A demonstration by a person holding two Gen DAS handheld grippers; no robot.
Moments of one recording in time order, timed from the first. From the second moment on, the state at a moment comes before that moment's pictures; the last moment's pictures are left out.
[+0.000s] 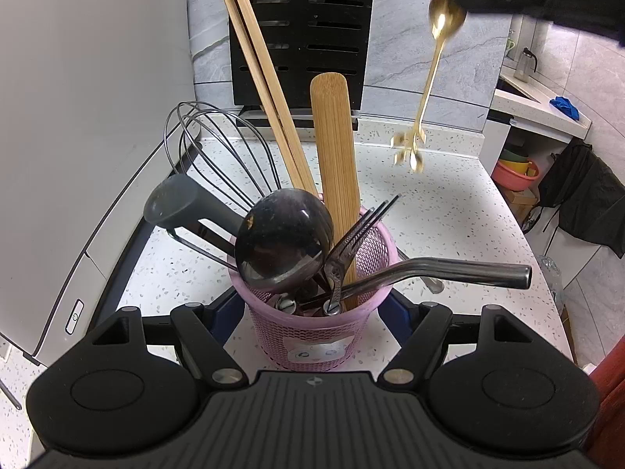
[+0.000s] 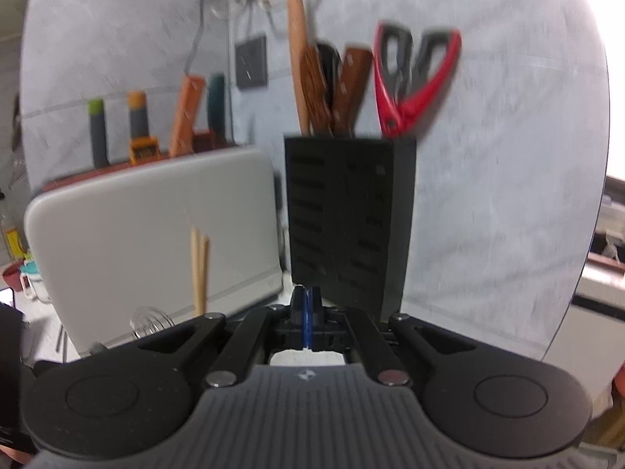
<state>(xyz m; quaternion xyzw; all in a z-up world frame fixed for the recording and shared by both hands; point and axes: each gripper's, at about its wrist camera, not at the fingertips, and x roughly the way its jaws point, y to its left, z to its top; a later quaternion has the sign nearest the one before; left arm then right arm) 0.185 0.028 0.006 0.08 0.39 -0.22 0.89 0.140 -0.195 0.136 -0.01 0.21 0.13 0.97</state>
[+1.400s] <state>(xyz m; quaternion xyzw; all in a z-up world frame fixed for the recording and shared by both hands) 0.185 0.028 0.006 0.08 0.39 -0.22 0.89 0.138 -0.117 0.057 -0.16 0.24 0.28 0.92</state>
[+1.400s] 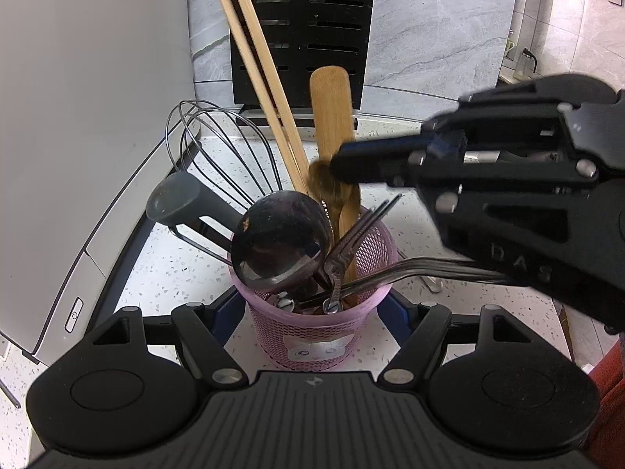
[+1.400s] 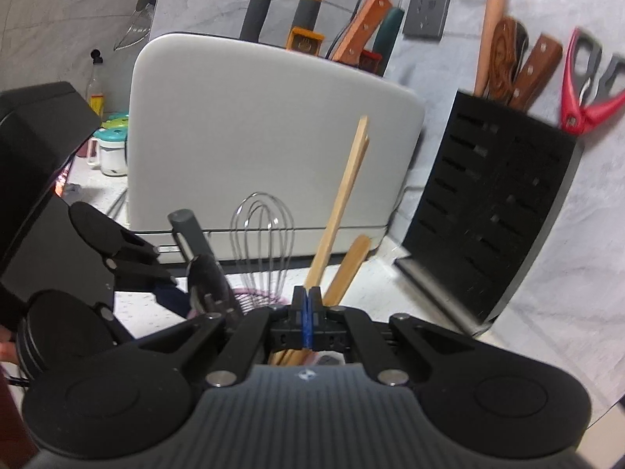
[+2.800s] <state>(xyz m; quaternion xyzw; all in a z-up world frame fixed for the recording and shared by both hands) 0.185 0.028 0.006 0.08 0.39 -0.22 0.89 0.211 -0.189 0.023 0.04 0.39 0.17 0.90</state>
